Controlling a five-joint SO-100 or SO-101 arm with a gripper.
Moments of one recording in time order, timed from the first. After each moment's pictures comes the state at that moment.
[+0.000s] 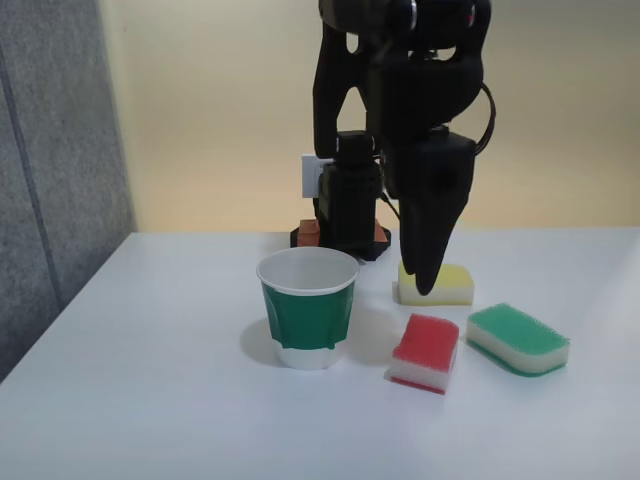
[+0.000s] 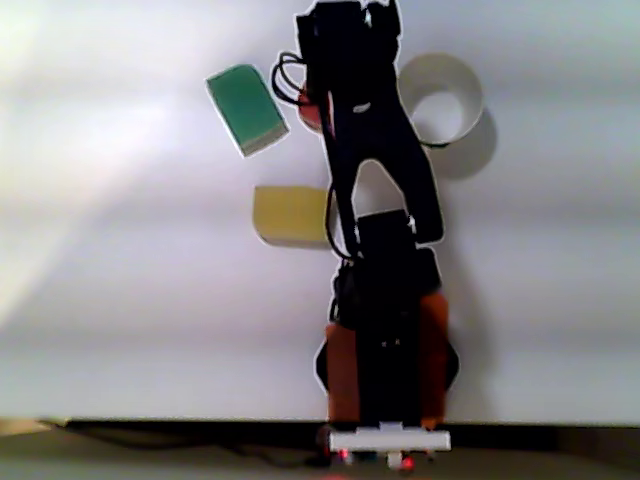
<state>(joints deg) -6.5 90.4 97.6 74.0 3.5</state>
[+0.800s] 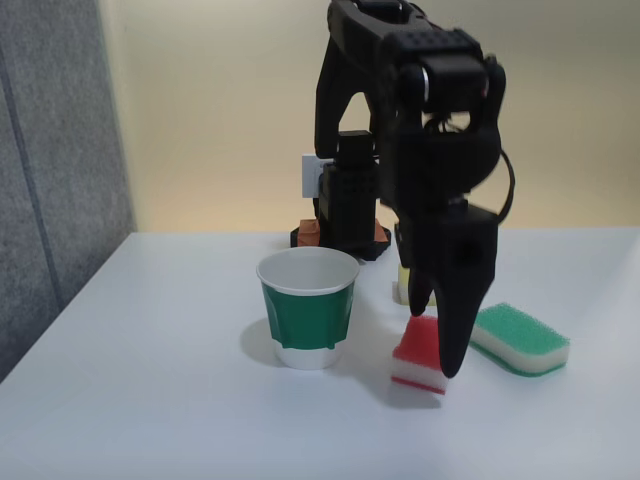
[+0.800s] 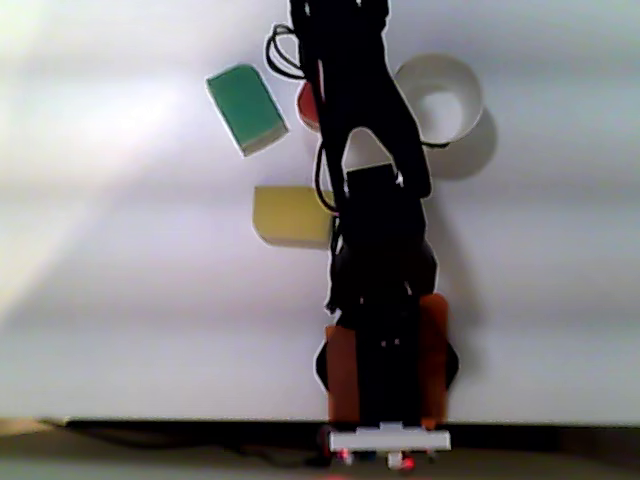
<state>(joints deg) -6.2 77.1 95.8 52.2 2.5</state>
